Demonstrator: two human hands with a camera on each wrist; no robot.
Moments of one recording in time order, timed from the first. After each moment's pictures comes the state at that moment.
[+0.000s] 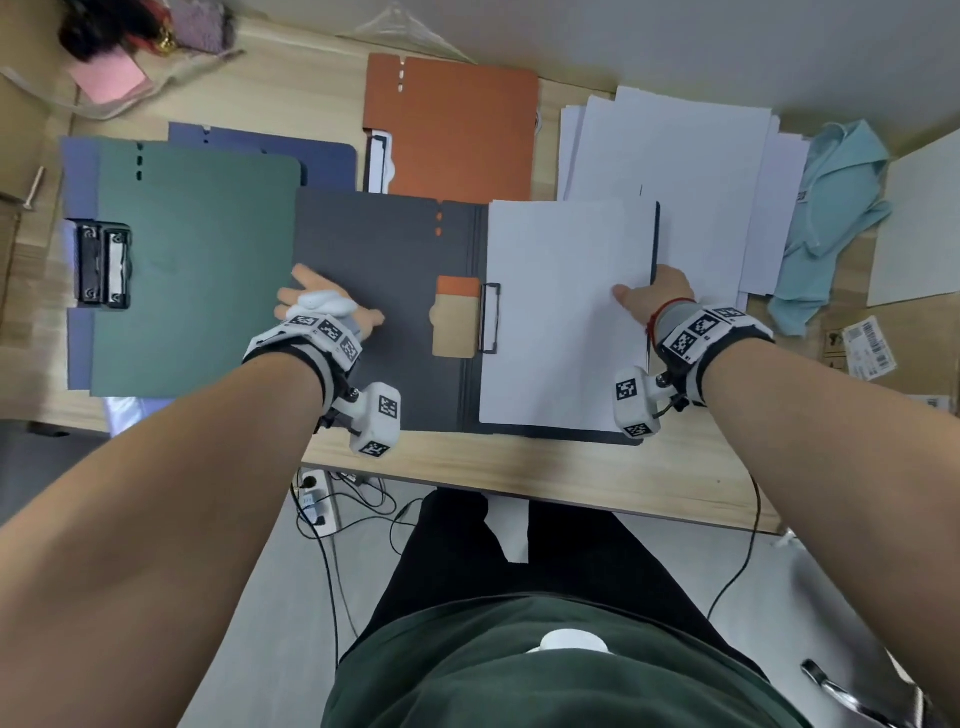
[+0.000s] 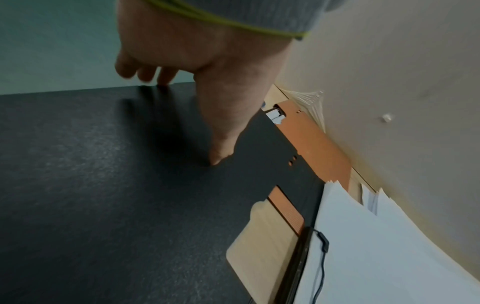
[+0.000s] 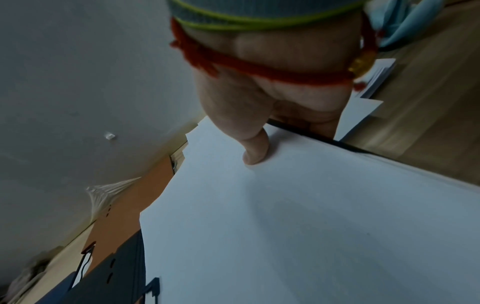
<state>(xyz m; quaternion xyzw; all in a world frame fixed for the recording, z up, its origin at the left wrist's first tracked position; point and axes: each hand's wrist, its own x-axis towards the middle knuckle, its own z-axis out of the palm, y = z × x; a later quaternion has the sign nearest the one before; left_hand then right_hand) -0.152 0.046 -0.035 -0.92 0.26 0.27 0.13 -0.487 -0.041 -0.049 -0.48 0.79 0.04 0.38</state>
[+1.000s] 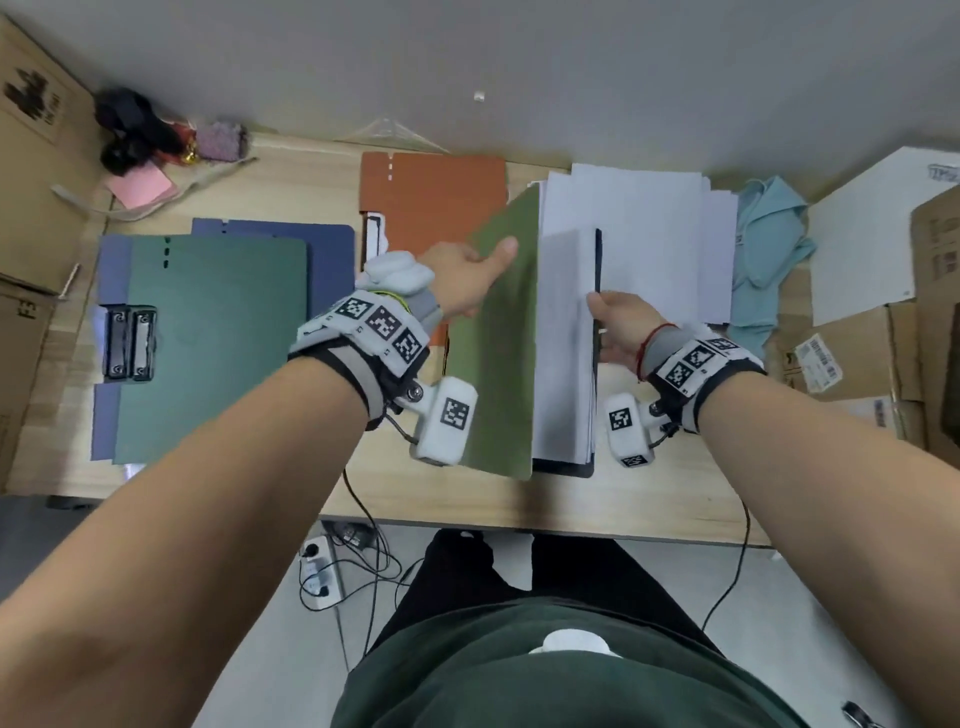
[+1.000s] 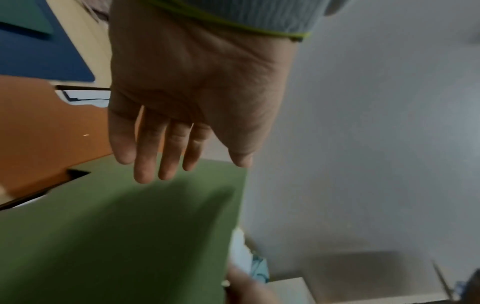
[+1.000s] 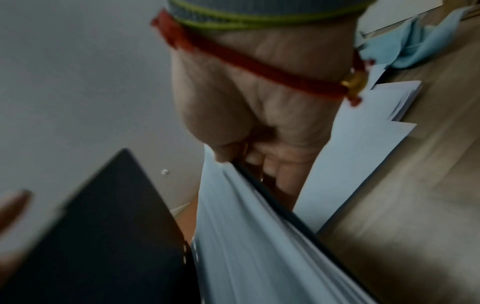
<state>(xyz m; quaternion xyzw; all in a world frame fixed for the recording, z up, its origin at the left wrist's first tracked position) -0.240 -0.016 0.077 -0.72 0.50 0.47 -0.10 -0.469 -0.026 0.008 -0.34 0.67 -0.15 0.64</state>
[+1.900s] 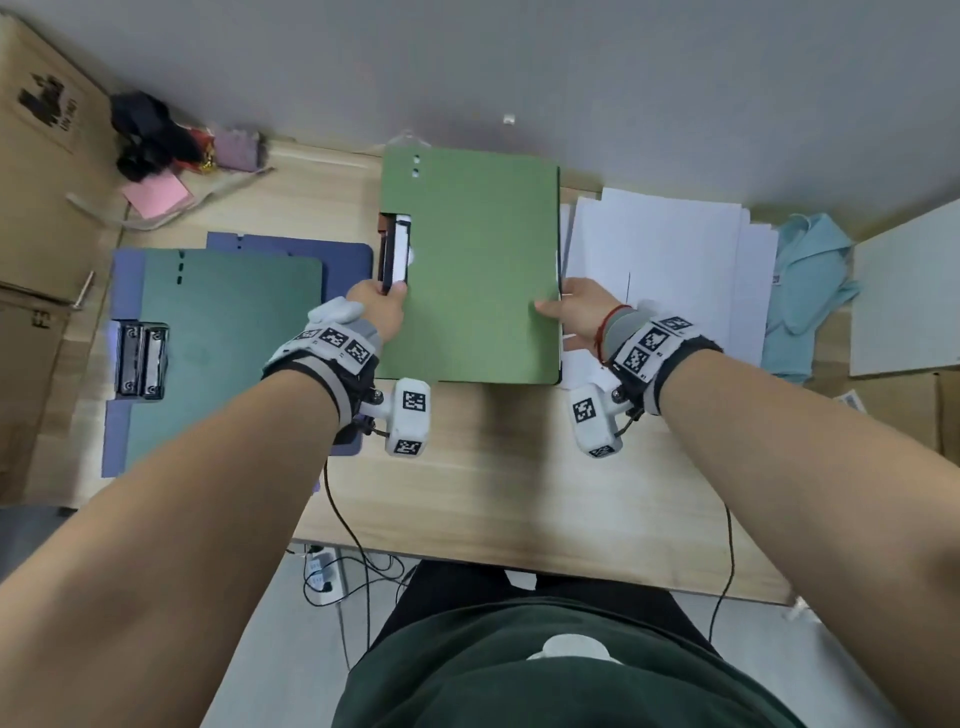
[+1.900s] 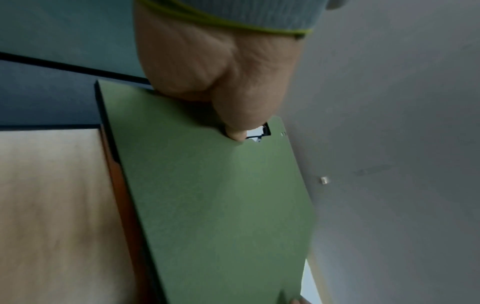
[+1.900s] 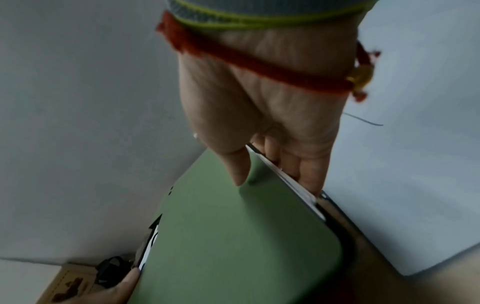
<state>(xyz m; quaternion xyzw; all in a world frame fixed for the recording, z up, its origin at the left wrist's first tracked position) -0.141 -0.045 -0.022 -0.86 0.33 0.38 -0.12 -0.396 -0.098 0.000 -0.42 0.65 -0.05 0.63</state>
